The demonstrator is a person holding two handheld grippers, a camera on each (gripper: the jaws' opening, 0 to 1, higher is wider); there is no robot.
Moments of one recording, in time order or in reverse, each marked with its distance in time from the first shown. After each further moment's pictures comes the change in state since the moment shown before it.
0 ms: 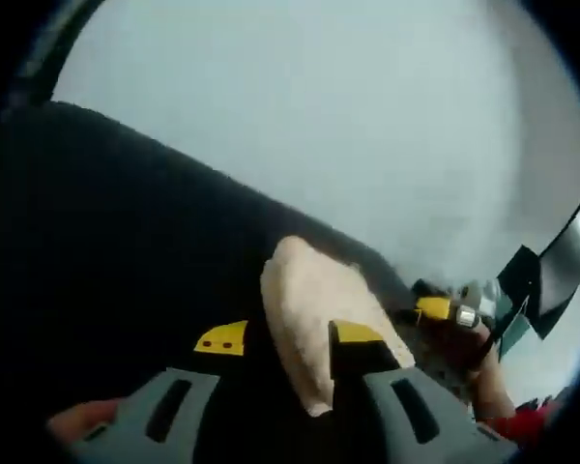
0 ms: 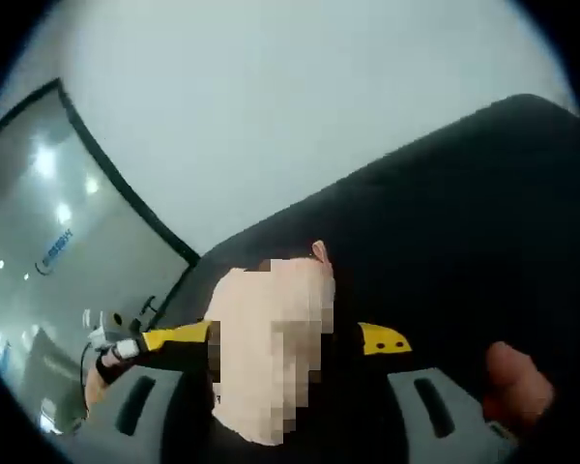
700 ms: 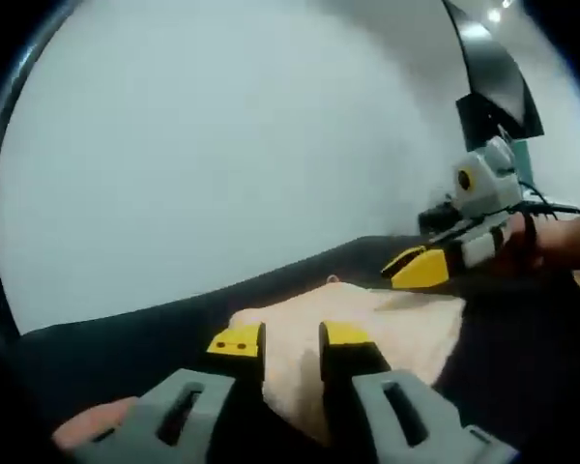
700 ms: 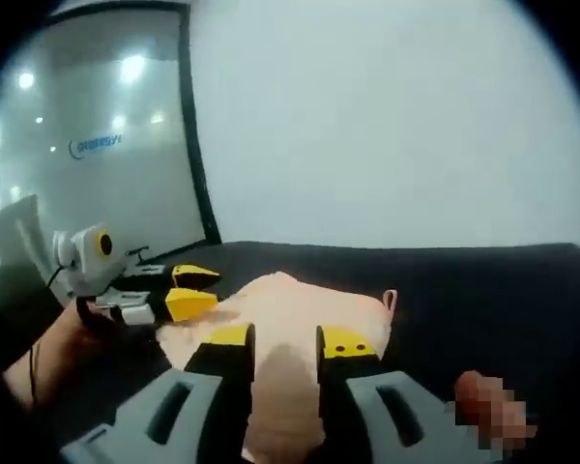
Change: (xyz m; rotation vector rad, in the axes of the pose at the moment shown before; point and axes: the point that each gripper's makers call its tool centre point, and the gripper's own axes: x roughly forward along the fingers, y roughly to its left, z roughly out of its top) left arm 0.019 -0.049 0.023 0.845 -0.313 -0.052; right arm -0.036 0.079 -0.017 -0.552 -0.237 0.112
